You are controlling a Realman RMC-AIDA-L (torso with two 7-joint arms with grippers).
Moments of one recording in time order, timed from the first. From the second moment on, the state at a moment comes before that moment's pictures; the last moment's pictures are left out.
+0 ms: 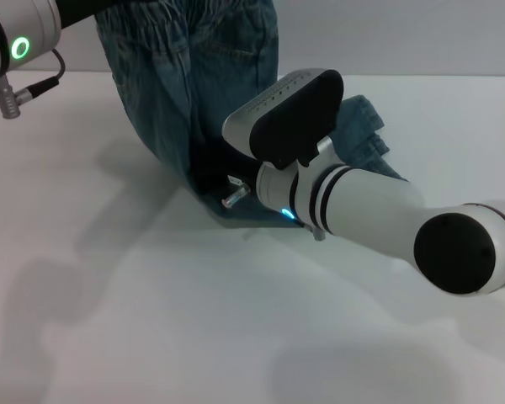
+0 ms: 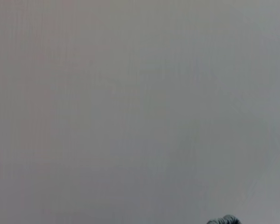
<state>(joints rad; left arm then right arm) -0.19 -2.06 -1.53 -1.84 2.45 -0.65 0.23 0.77 2.09 -2.42 -0.81 1.38 -0.09 -0.56</state>
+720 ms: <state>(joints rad) -0.18 -2.06 -1.53 -1.84 2.45 -0.64 0.23 0.76 2.08 -2.33 -0.67 1.41 -0.15 -0.57</state>
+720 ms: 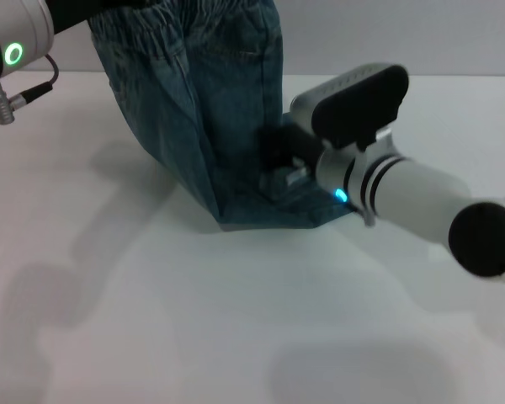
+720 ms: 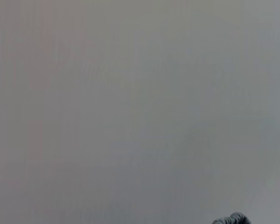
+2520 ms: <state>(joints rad) -0.15 -2.06 -1.52 -1.84 2.45 -0.64 0.23 0.72 2.08 -2.25 -0.71 1.34 -0.13 -0.57</state>
